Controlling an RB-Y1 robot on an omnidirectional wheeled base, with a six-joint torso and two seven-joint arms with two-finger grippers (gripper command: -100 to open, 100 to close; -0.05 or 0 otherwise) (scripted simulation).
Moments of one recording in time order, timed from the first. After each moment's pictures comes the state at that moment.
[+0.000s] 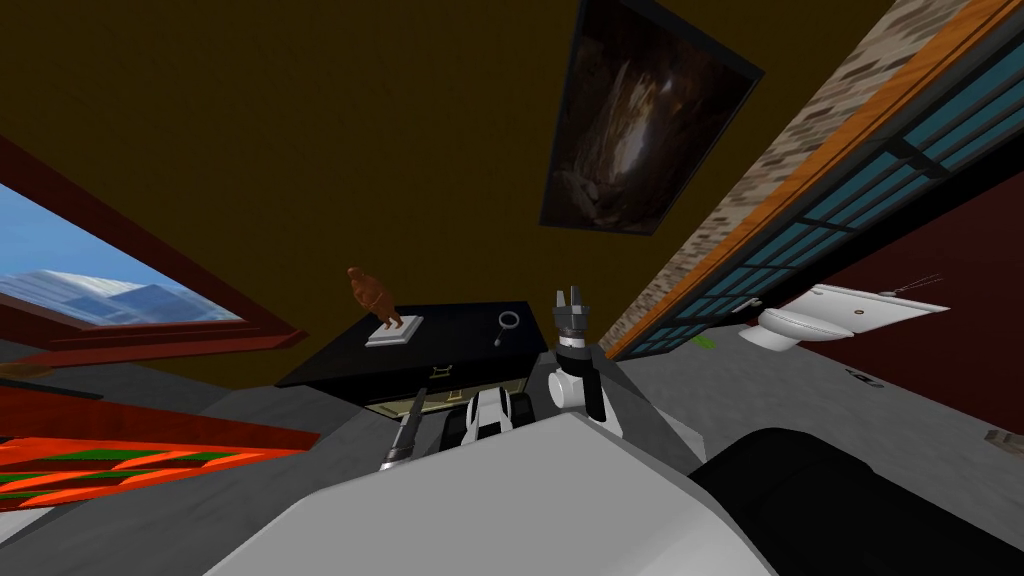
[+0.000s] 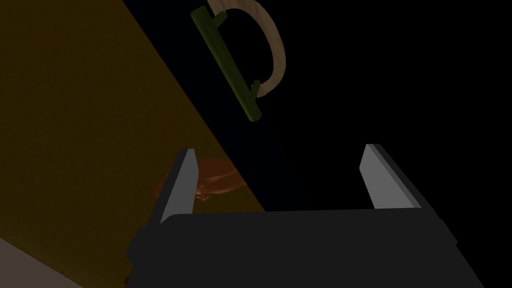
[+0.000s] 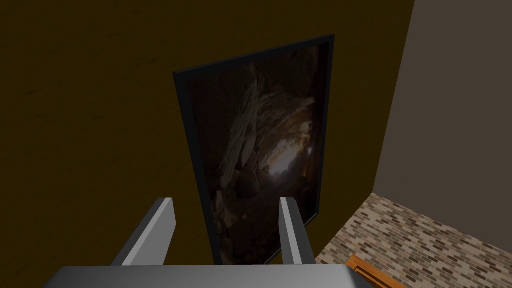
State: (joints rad) left arm 0.34 0.12 -0.06 -0.83 -0.08 -1.26 -0.29; right arm 0.49 0.02 0.07 -2.29 -0.07 -0.50 -0.04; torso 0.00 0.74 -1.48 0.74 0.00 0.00
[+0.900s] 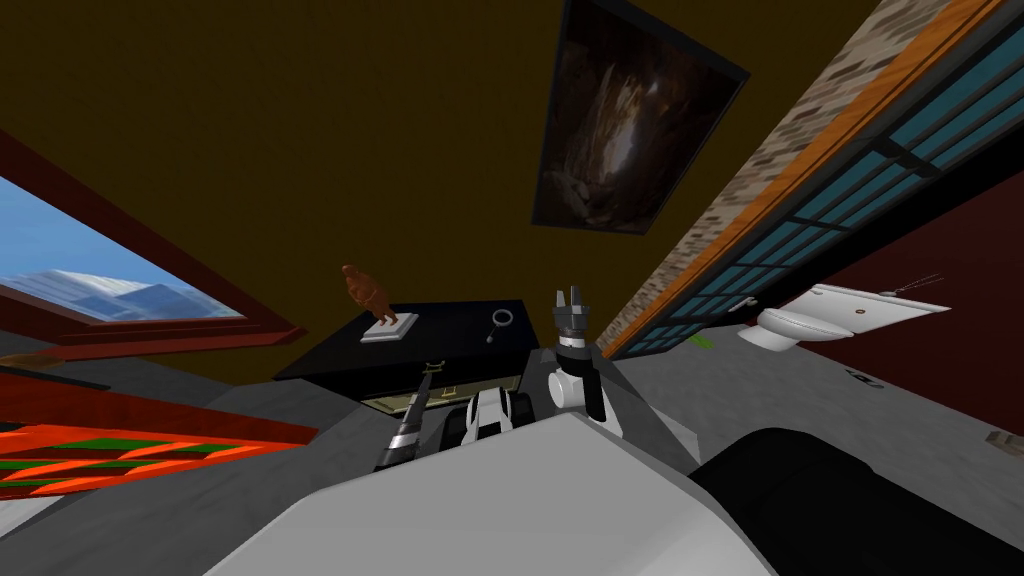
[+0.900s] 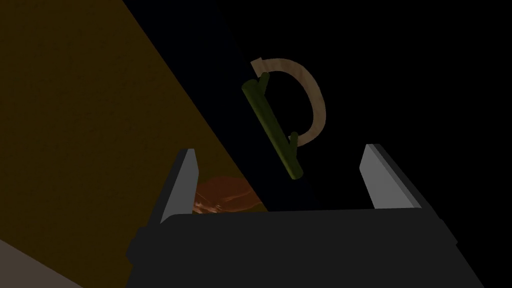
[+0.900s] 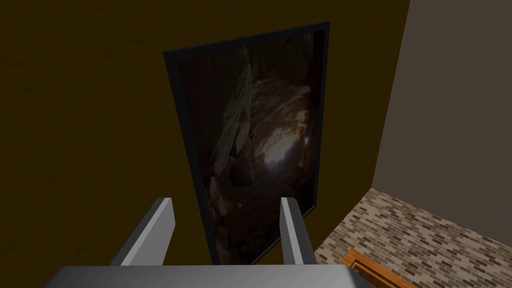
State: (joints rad) left arm 0.31 0.10 -0.06 -0.95 -0.09 -1.11 -0.29; right arm 0.49 0.02 0.07 -2.29 -0.07 -0.50 -0.04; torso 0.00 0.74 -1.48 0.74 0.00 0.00
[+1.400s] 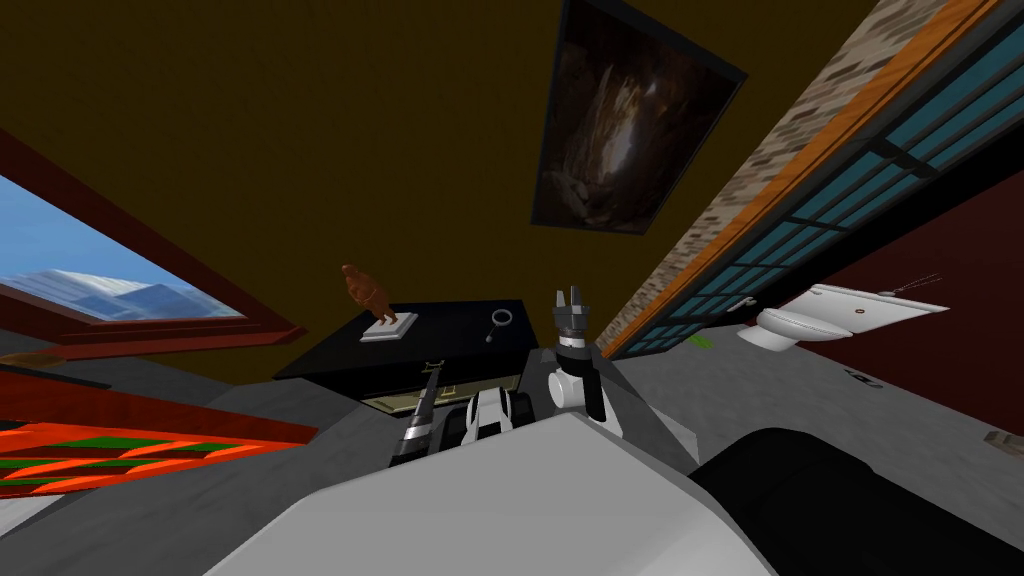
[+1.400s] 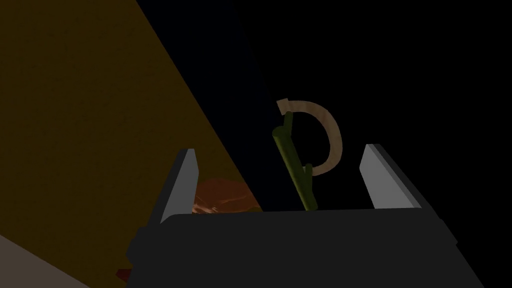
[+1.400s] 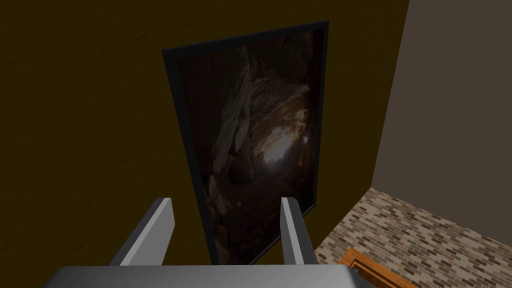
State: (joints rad) left arm 0.31 0.02 -0.06 -0.97 -0.09 -1.09 -0.29; right arm 0.49 0.02 0.07 -2.29 -0.07 -0.50 -0.04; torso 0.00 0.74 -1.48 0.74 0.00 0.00
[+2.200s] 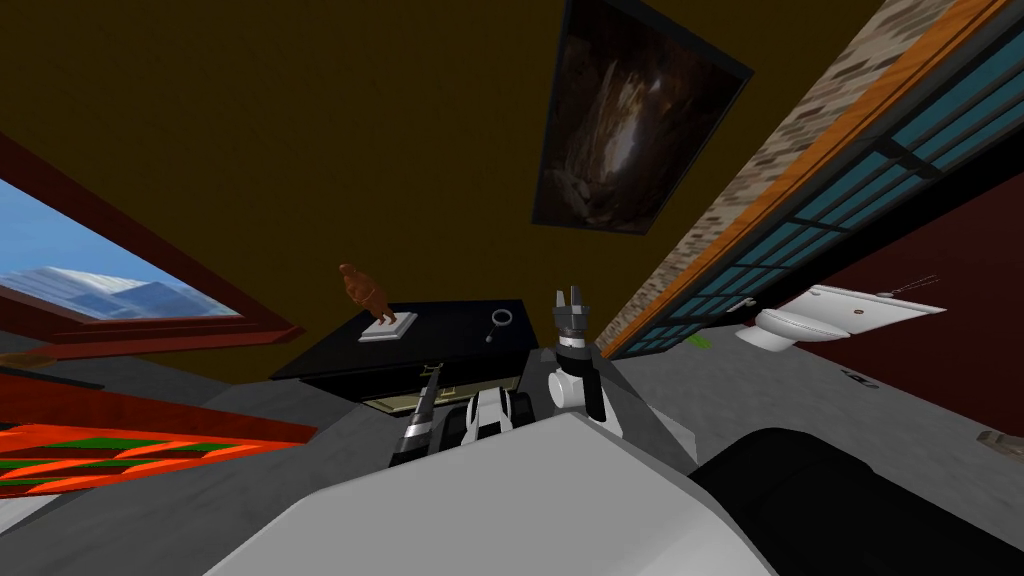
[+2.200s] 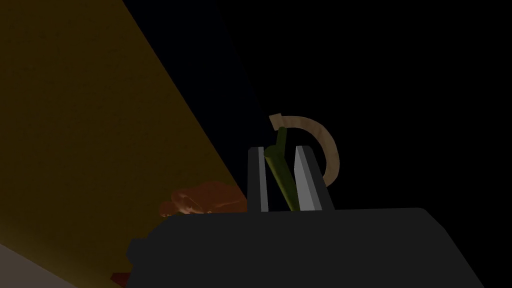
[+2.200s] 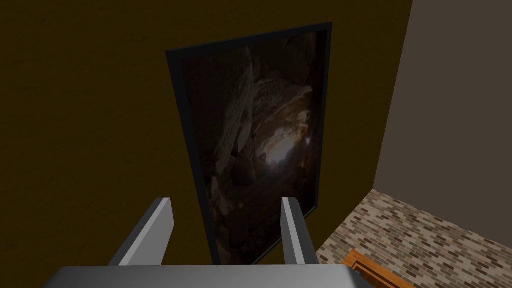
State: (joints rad) left arm 0.31 0.02 -0.06 -0.98 -0.09 -1.07 -0.29; right arm 0.49 0.02 0.07 -2.29 -0.07 -0.50 -0.04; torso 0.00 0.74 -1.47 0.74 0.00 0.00
